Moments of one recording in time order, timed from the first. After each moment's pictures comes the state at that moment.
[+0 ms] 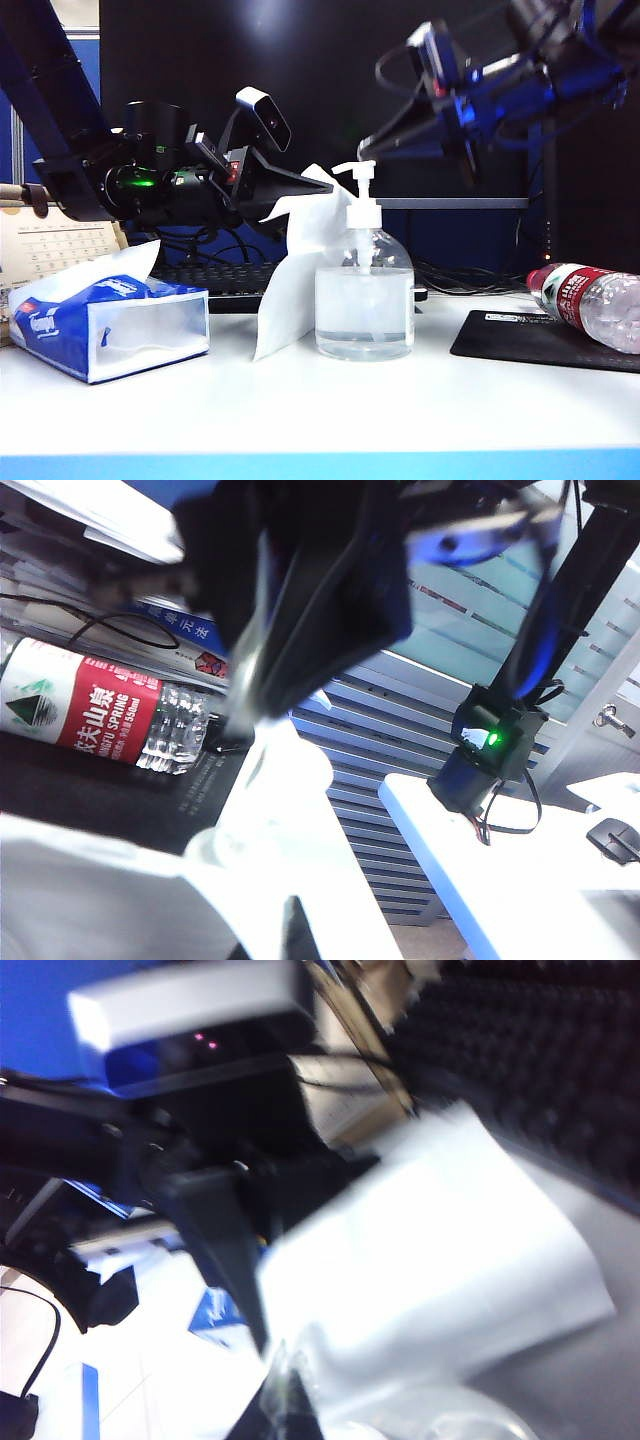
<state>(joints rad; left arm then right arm) -0.34 2.20 1.29 0.92 1.59 -0.38 0.28 1.61 1.02 0.12 -0.94 0.21</state>
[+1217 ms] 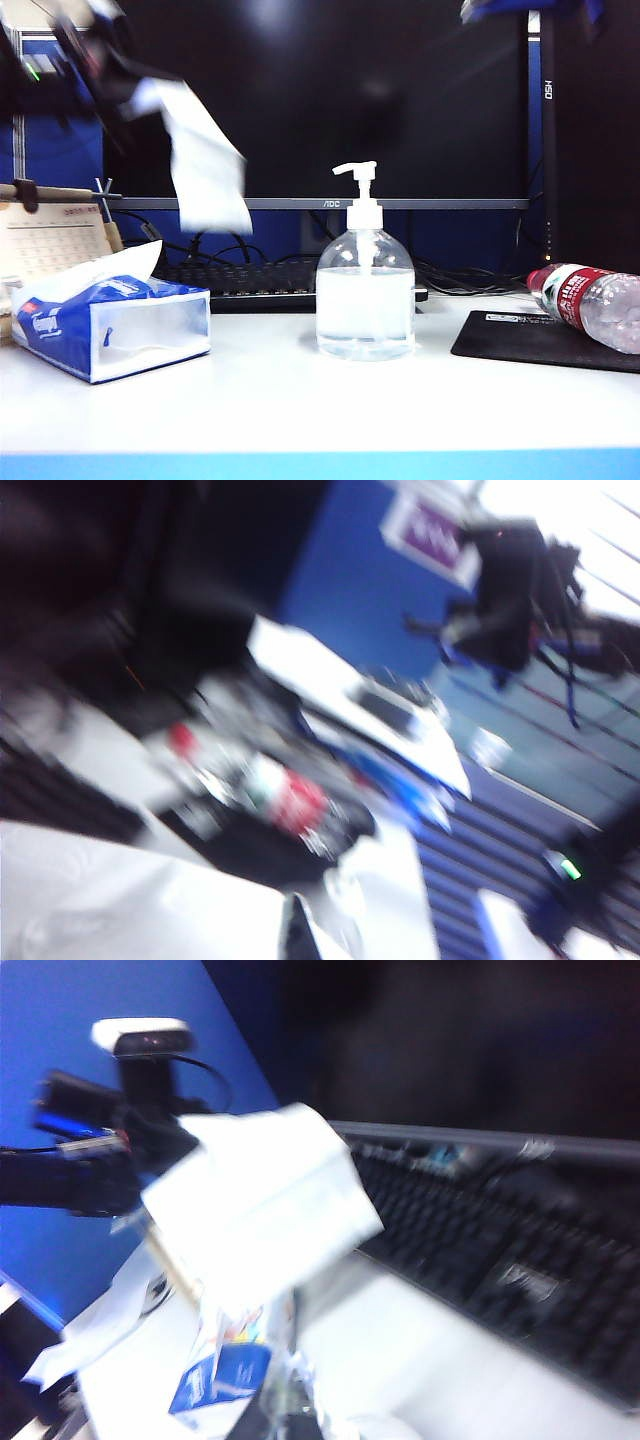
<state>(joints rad) 0.04 2.00 1.30 1.42 1.51 -1.07 0.05 1.19 1.02 -0.06 -0.89 0.20</state>
